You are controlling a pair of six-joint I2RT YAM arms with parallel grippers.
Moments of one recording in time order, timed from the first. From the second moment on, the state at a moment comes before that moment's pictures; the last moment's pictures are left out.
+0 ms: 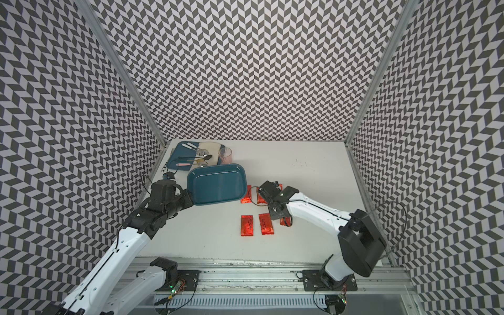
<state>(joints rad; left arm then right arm) -0.26 0.86 0.78 -0.63 -0.10 -0.53 0.78 1.52 0.99 -0.86 0.29 0.53</state>
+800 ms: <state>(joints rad) -0.26 0.86 0.78 -0.63 -0.10 -0.53 0.87 1.58 0.92 -0.70 0.27 0.58</state>
